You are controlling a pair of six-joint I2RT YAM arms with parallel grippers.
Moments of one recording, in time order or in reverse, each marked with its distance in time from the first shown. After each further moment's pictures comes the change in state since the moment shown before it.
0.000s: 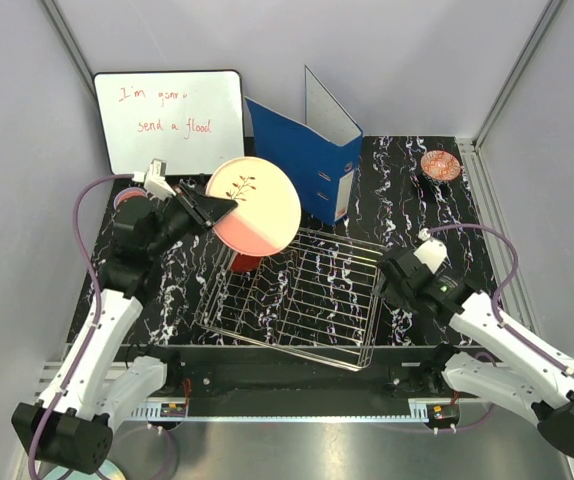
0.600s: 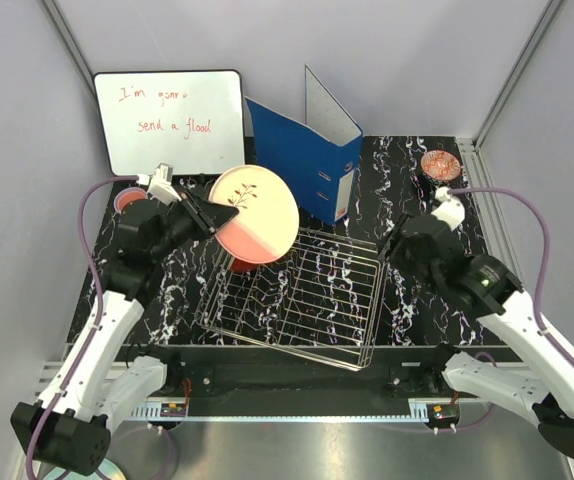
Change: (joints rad) left arm -0.026 -0.026 -0.028 -0.046 -0.030 0.089; right arm 0.000 -0.004 0.377 0.059 0.031 -0.190
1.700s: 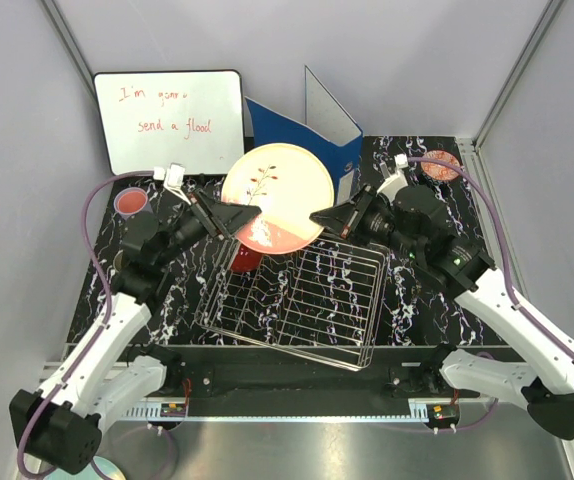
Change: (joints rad) left arm -0.103 0.000 -0.101 0.444 0.163 -0.072; right arm 0.007 0.144 0.008 0.552 -0.573 0.145
